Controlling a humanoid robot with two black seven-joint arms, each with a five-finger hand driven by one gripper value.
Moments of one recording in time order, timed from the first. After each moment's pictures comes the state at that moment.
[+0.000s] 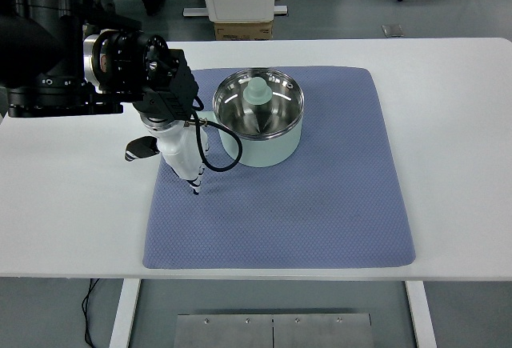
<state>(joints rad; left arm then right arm) -1.96 0.18 0.81 -1.30 1.83 -0.25 -0.61 -0.04 0.00 0.47 0.13 -0.44 -0.04 0.03</state>
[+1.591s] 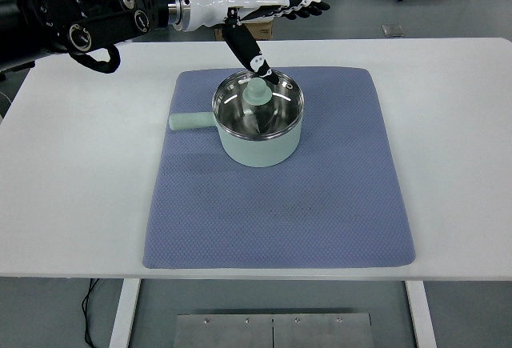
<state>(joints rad) -1.75 0.19 0.71 -0.79 0.21 -0.21 -0.61 -0.04 0.00 0.47 0.13 -0.44 -0.04 0.03</state>
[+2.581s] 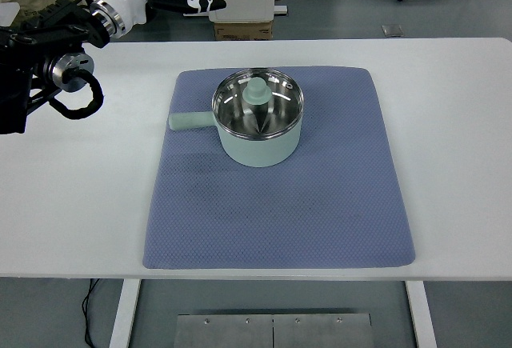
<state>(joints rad) -1.52 0.32 0.64 -0.73 -0.48 -0.18 -0.61 -0.04 0.00 0.47 0.13 -0.44 -0.04 0.03</state>
